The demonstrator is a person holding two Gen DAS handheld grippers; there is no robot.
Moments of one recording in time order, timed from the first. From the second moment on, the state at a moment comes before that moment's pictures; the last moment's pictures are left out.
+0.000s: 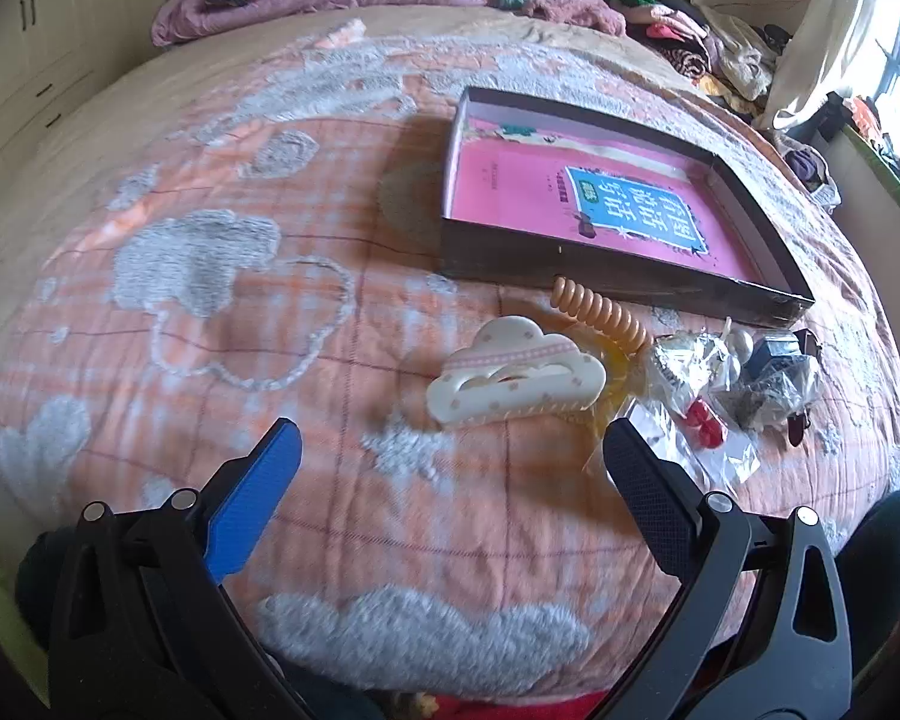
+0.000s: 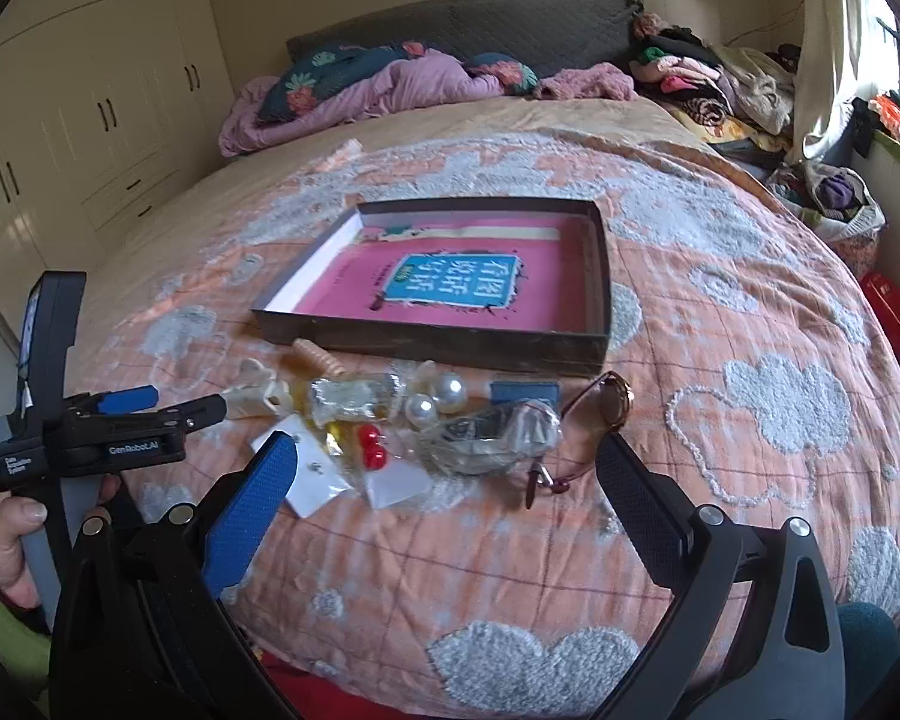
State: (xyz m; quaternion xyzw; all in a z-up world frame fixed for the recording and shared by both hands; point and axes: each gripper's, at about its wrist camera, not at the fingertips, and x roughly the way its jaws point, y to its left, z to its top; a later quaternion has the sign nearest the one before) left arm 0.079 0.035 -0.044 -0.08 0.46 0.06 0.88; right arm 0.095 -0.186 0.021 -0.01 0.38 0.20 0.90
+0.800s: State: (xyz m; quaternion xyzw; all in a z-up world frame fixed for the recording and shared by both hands) left arm 0.126 0.040 -0.080 -0.14 0.48 0.03 0.87; right arm 0.158 -0.173 -0.051 -0.08 0.42 0.14 0.89
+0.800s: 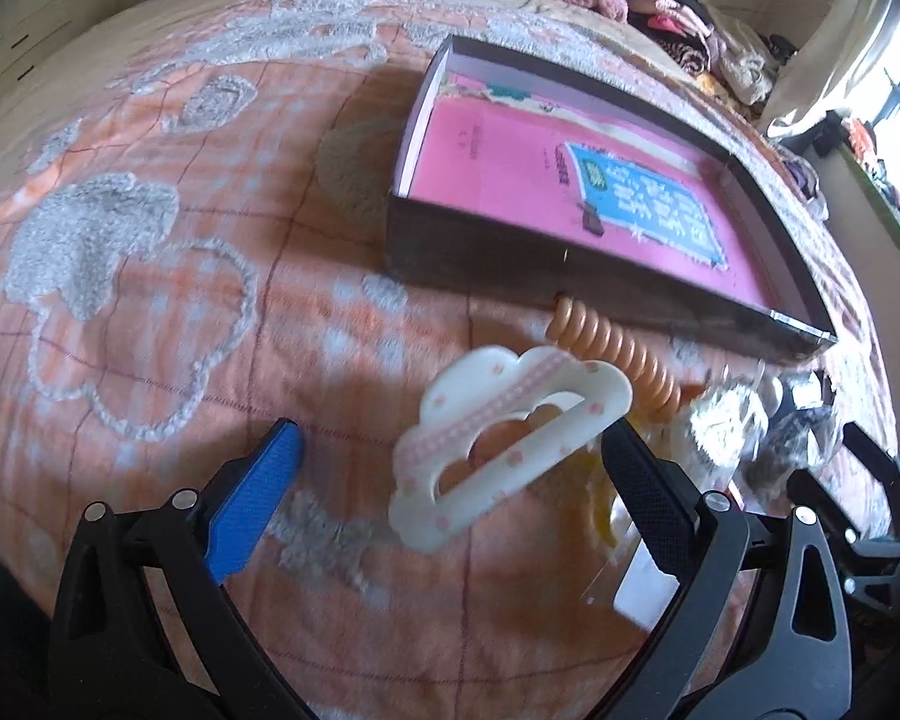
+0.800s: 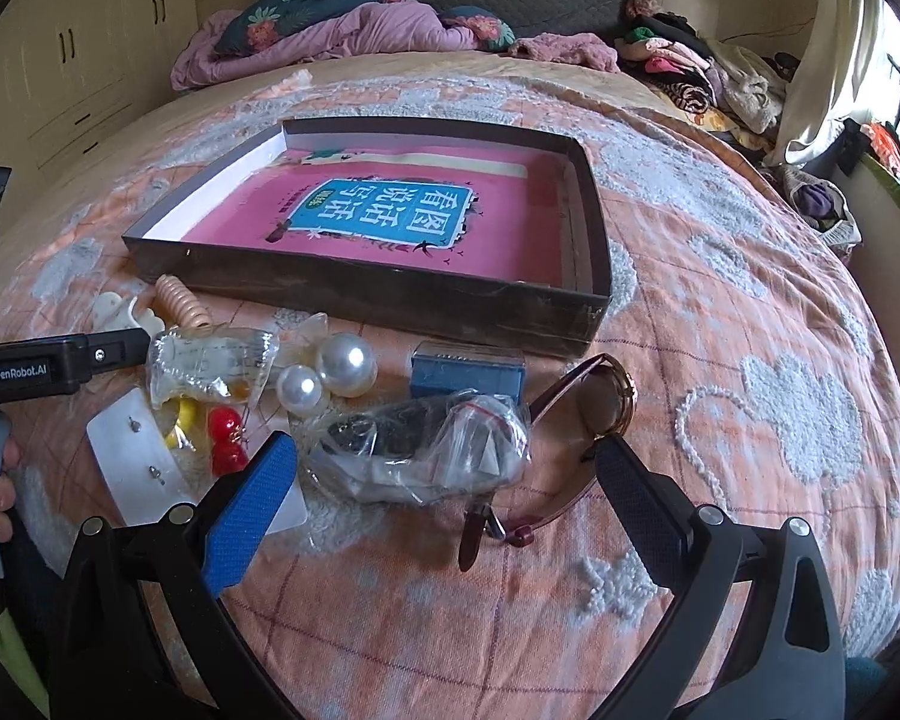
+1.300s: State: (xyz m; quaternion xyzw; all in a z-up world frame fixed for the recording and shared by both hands) left arm 0.127 0.037 -0.064 -0.12 0.44 -0.01 0.89; right arm 0.161 -0.166 -0.067 -0.08 0.42 0.17 0.89
